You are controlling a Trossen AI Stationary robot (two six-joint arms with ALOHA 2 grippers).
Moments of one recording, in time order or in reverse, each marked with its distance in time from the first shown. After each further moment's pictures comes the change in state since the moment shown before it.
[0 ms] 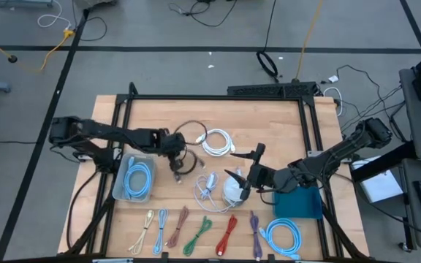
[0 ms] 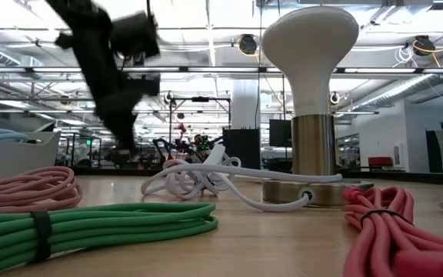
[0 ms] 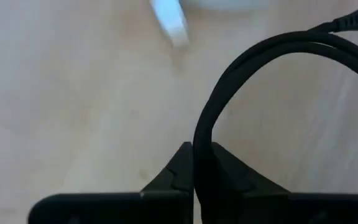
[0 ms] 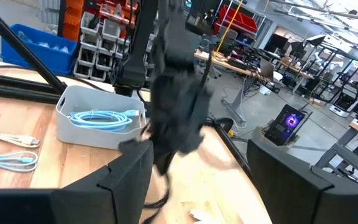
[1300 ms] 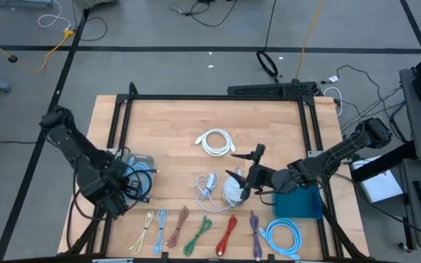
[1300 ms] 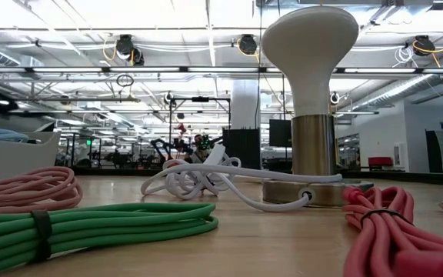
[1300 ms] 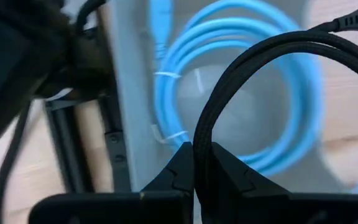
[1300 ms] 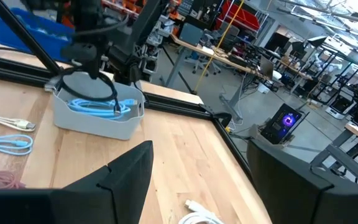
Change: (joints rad) left arm -1.046 -0.186 0.110 -0.960 0.037 -1.998; right arm -0.003 0.000 -0.022 -0.008 0.000 -0.020
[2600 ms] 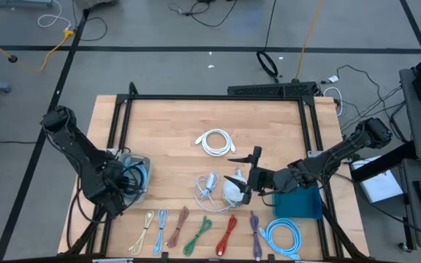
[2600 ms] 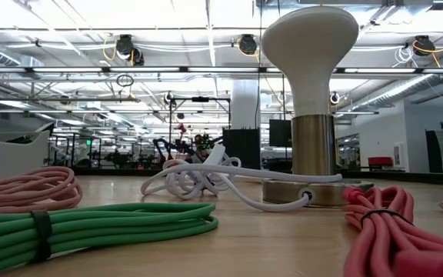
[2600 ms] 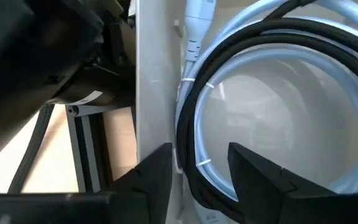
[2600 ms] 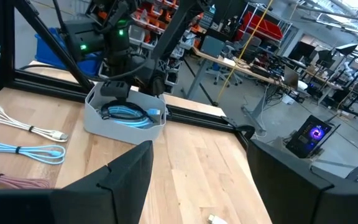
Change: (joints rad) left arm -0.076 -0.001 -0.204 0.094 0.074 -0.118; right arm 0.003 0.000 0.000 0.040 -0.106 -0.002
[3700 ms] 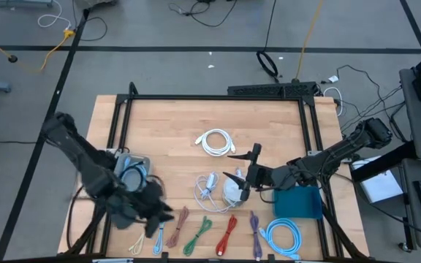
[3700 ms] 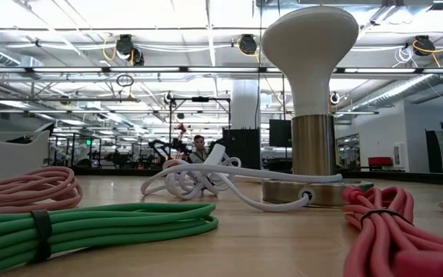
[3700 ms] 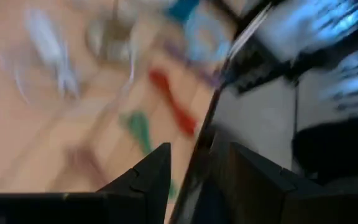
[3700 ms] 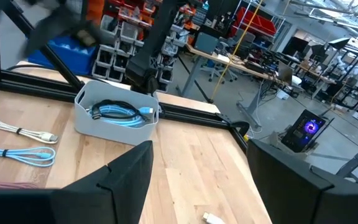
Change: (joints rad) left arm 0.228 0.127 0.501 0.820 -0.336 1.176; right arm -0.028 0.000 0.000 -0.005 0.001 0.014
